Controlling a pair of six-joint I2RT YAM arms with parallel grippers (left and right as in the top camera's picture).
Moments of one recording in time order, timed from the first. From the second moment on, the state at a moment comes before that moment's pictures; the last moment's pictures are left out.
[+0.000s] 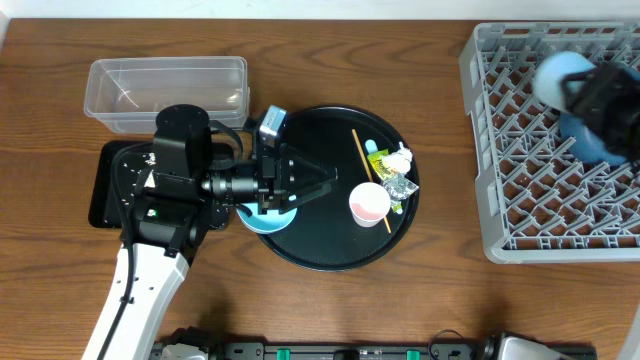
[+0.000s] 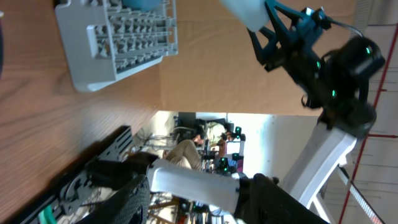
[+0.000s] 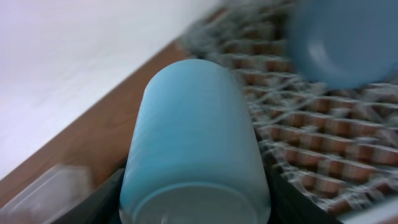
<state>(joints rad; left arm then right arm) -0.21 1.13 0.96 -0.31 1.28 -1.08 -0.27 1.42 1.87 -1.26 -0.14 0.48</state>
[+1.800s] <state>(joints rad) -0.21 1.13 0.96 -0.91 0.95 -0.58 -0.86 1.97 1.87 -1.16 -0.02 0.44</state>
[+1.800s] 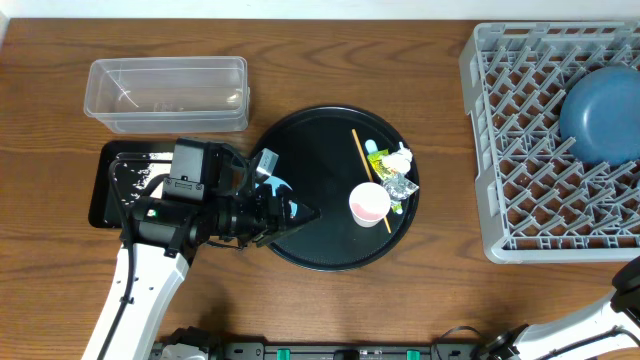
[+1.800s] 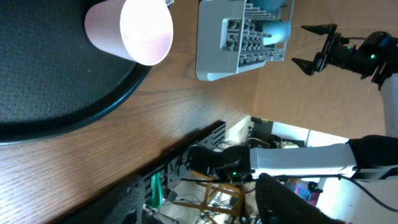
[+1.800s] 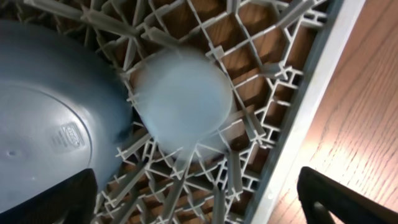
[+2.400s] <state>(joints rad) -0.21 1.13 0.96 -0.92 0.95 -0.56 -0.65 1.84 2.00 -1.29 -0.19 0.44</state>
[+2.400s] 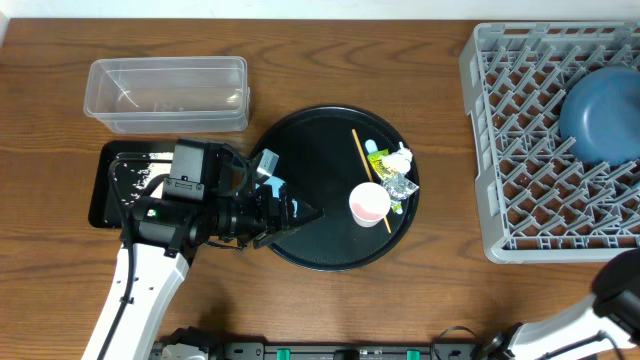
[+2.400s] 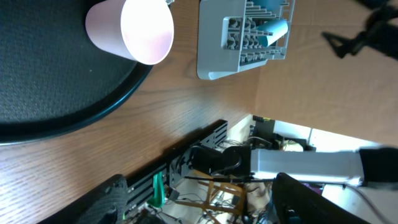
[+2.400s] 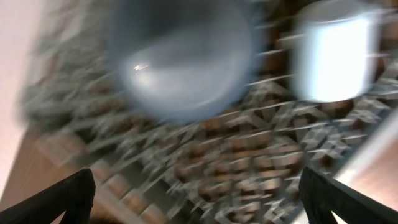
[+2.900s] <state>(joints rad) -0.21 1.13 0.96 -1.00 0.76 -0.57 -0.04 1.73 1.92 -1.38 -0.21 0.39</state>
